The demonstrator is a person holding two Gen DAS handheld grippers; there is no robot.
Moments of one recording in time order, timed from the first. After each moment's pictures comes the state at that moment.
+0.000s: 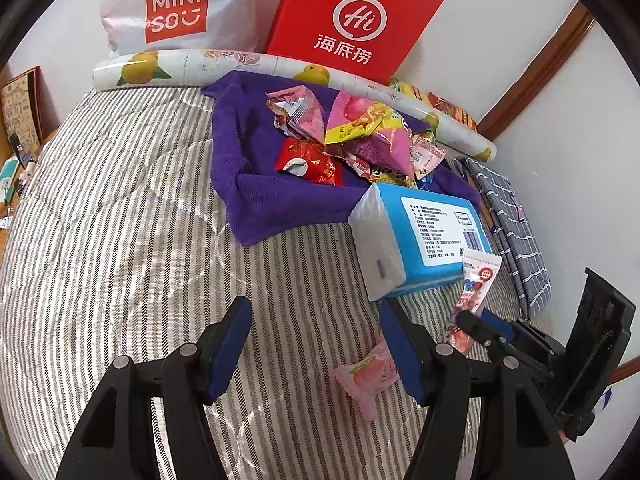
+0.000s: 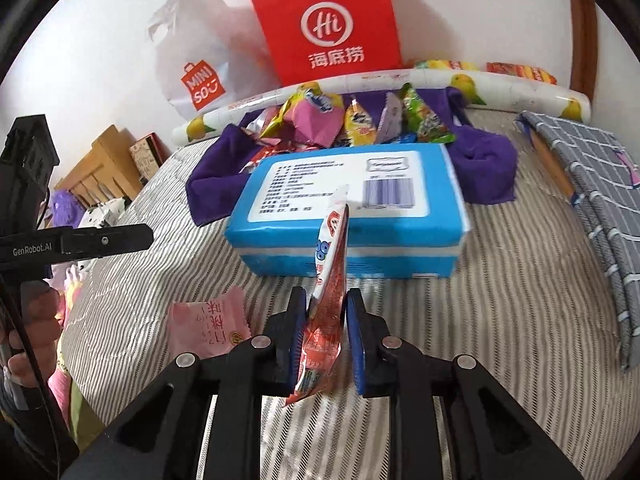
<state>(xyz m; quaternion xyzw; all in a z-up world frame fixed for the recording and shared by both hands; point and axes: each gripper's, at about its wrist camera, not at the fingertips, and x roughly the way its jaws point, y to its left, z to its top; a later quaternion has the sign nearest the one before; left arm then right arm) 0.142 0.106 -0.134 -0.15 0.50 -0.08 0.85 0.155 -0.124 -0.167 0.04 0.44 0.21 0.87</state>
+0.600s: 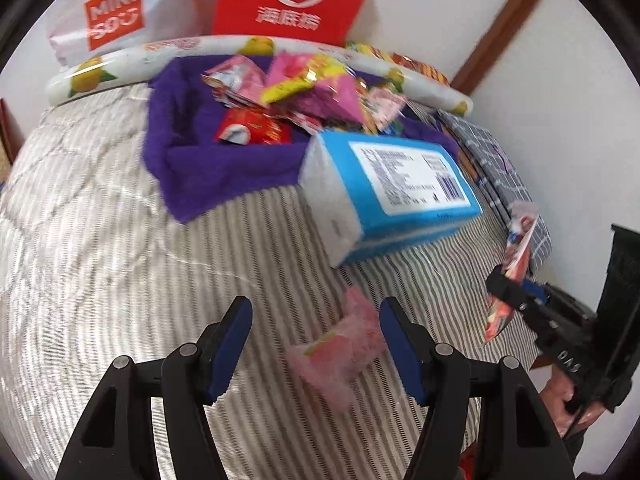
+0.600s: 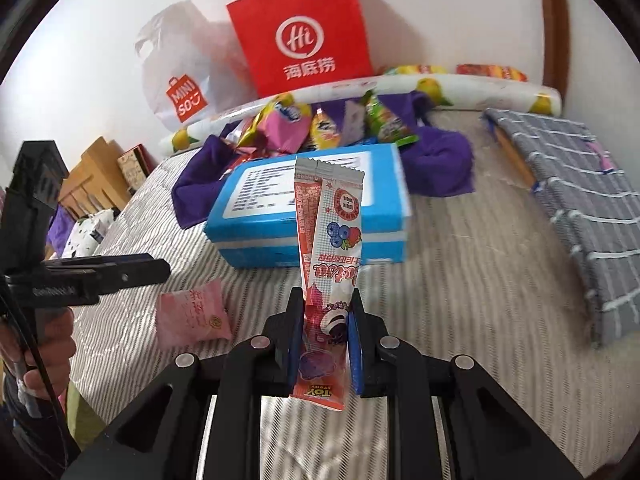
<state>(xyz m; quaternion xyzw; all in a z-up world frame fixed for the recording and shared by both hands) 0.136 0.057 -0.153 -0.09 0.52 -0.13 0.84 0.135 -0.159 -0.155 0.04 0.43 0.17 0.89</state>
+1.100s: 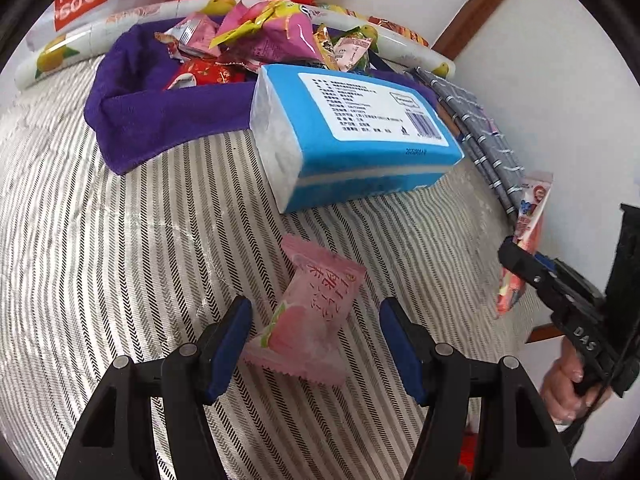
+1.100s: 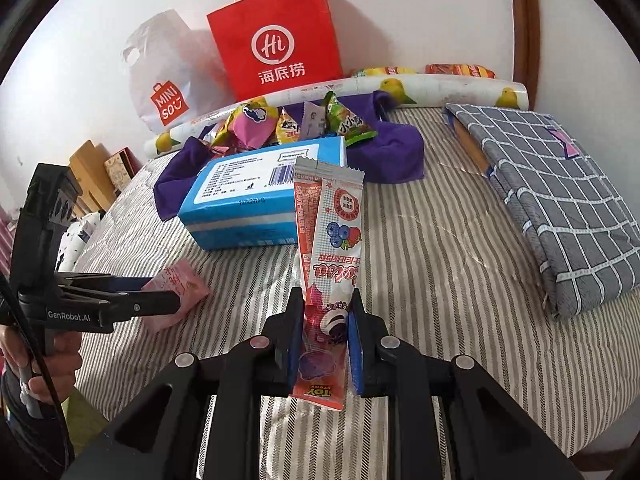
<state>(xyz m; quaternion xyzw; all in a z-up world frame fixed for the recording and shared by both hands) 0.121 0.024 -0.178 -0.08 0.55 -0.16 0.82 0.115 -0.193 -0.158 0.04 0.42 0.14 0.89</state>
